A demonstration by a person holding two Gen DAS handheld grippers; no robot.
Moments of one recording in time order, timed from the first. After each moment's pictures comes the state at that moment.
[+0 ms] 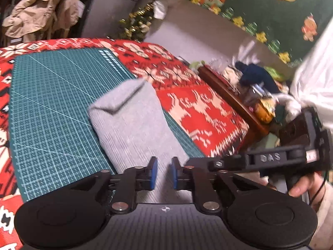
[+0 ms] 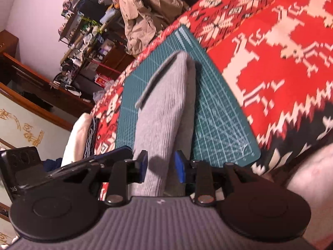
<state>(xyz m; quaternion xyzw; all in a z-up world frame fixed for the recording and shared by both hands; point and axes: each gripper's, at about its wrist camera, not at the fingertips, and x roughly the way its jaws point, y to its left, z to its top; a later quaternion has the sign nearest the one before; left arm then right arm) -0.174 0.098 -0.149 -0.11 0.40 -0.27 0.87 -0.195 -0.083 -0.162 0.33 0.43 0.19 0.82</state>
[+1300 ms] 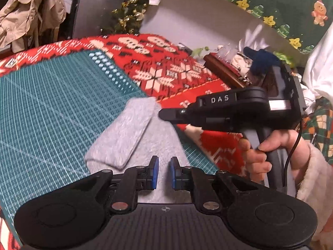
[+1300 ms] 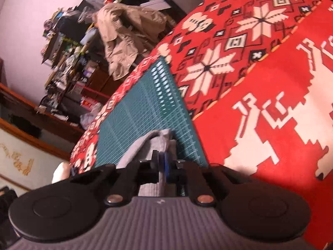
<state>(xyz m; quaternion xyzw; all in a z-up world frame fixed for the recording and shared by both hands) -0.081 0.083 -0.159 -0.08 0.43 -0.27 0.86 -0.038 -0.113 -0.188 0.36 0.40 0.12 0.83</state>
